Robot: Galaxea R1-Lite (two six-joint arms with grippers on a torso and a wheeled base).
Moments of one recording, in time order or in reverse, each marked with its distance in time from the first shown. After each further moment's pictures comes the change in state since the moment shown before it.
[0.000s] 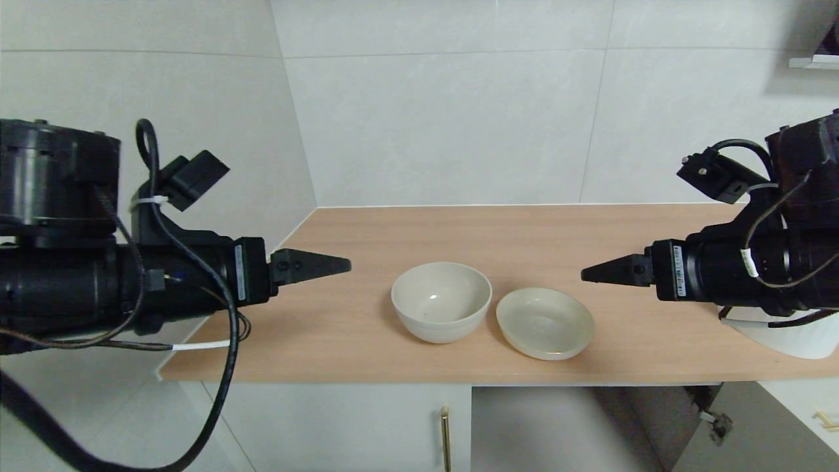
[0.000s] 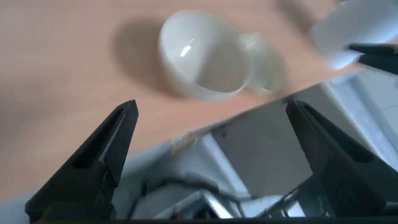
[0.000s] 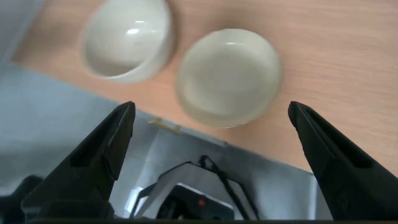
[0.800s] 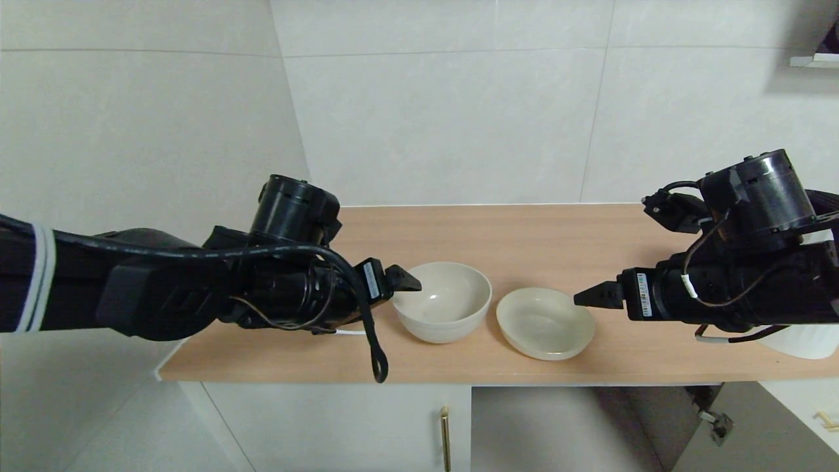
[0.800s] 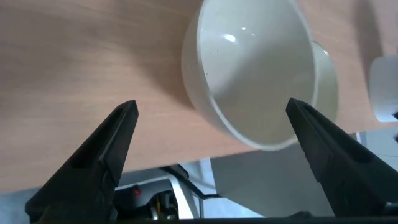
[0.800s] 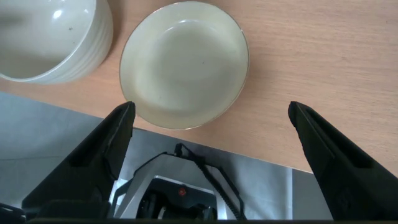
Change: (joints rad) left arm -0.162 0.380 -0.163 0.007 0.243 -0.363; right arm -0.002 0.099 0.027 -0.004 -0.108 0.005
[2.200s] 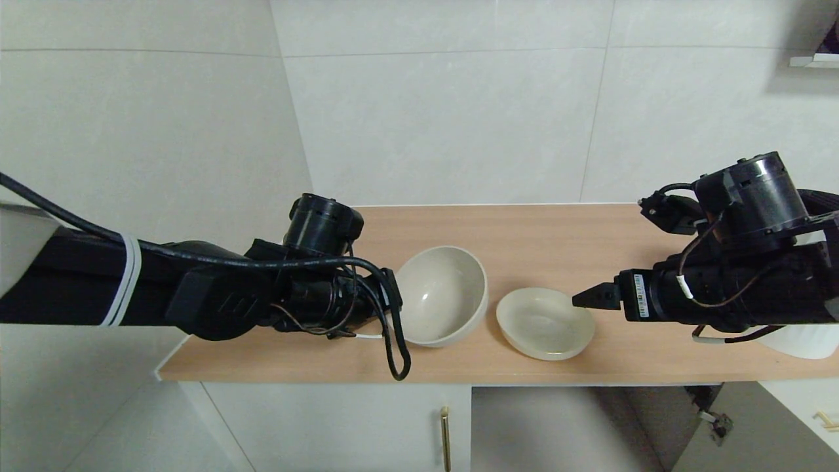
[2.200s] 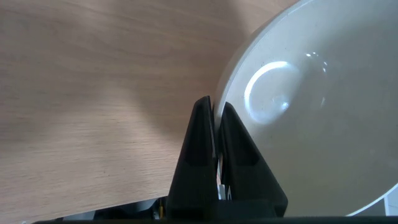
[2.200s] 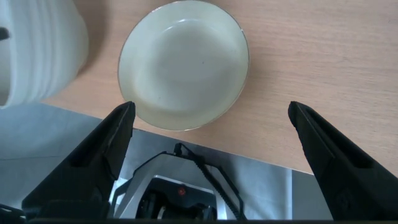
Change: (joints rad) left arm -0.003 0.088 -0.014 -0.041 0.034 -0.012; right arm 0.000 0.013 -0.004 0.000 -0.001 0.000
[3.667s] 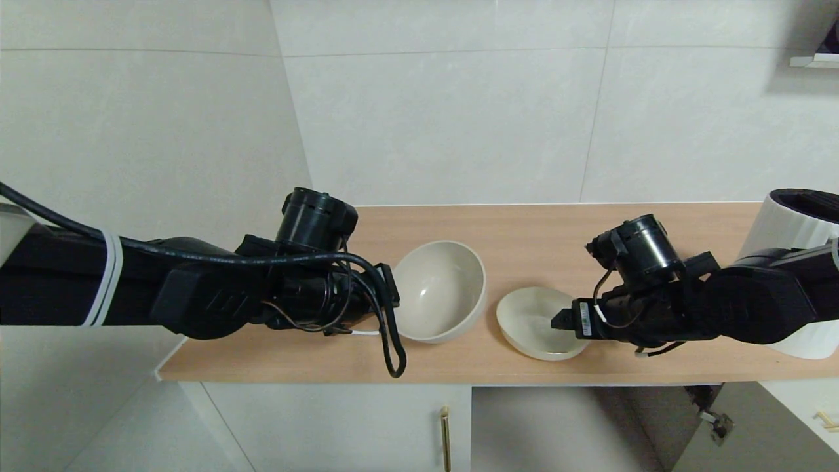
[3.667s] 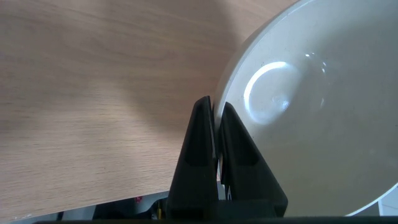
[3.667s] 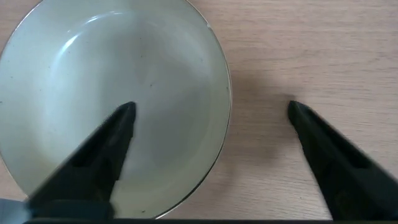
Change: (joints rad) left arm 0.003 -0.023 0.001 0.001 0.000 0.000; right arm 0.000 0.277 -0.004 -0.139 -0.143 0.065
